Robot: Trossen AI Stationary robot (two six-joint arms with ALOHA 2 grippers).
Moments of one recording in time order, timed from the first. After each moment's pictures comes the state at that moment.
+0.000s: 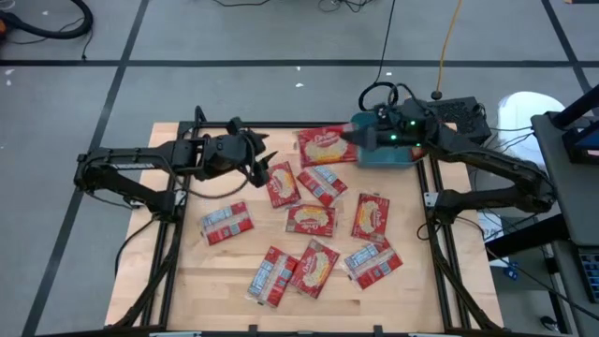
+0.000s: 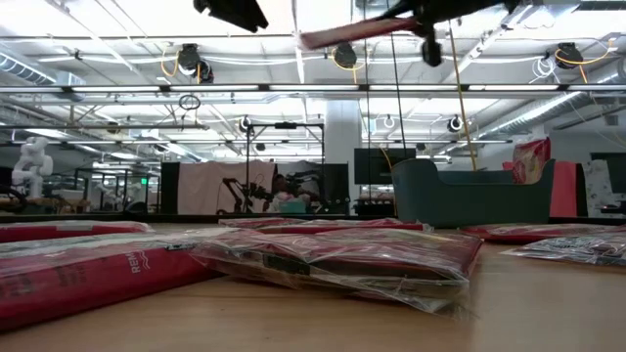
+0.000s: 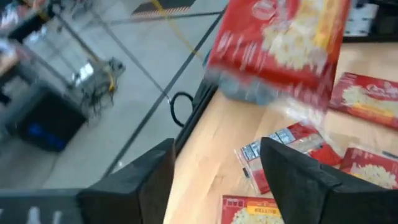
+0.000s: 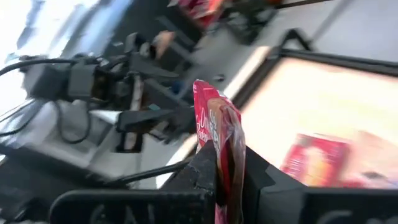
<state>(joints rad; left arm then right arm) 0.04 1.27 1.30 -0.59 -0.56 0.04 -0.49 1.06 1.00 -0.17 -0.34 0.82</state>
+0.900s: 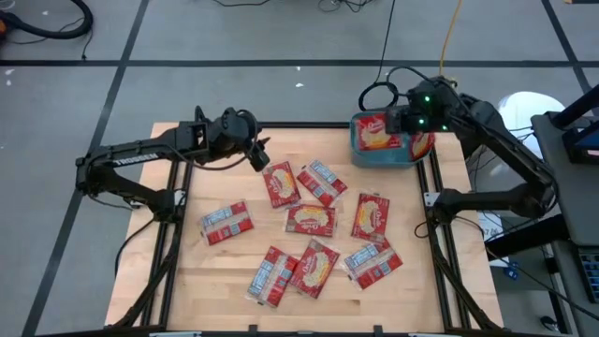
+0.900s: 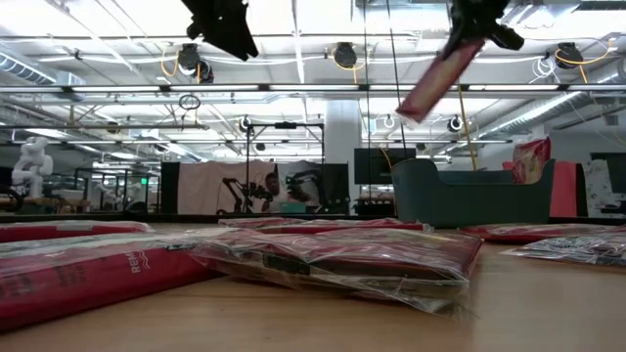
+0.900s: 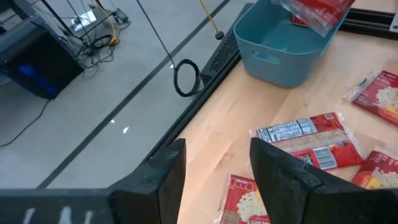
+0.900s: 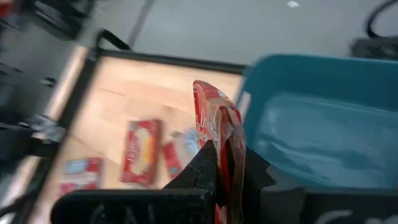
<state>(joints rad) 0.23 1.28 1.30 -0.66 -0.44 -0.08 -0.69 1.09 1.38 -1.09 0.00 0.66</state>
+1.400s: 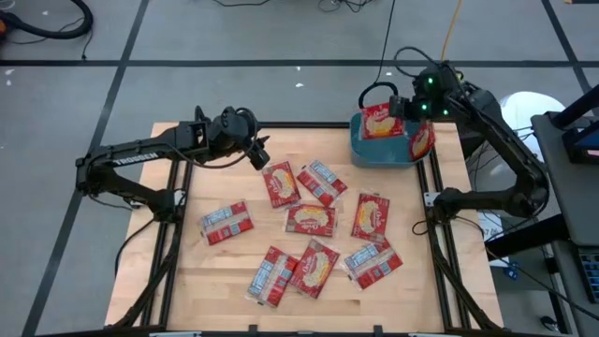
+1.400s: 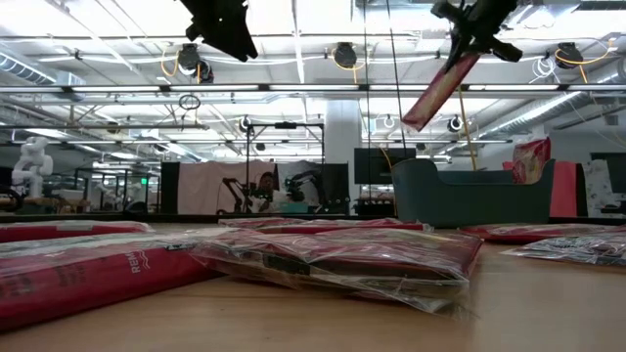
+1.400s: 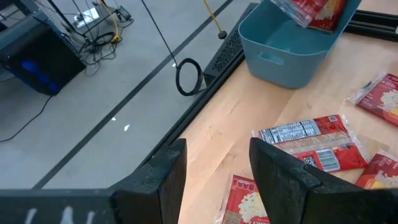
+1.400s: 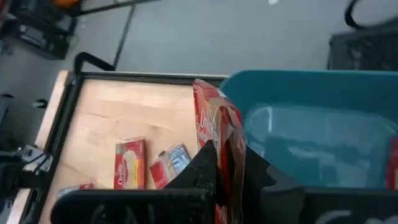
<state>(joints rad) 0.24 1.28 1.30 -0.66 -0.44 -0.09 -0.90 1.15 1.41 -1.07 -0.11 0.63</state>
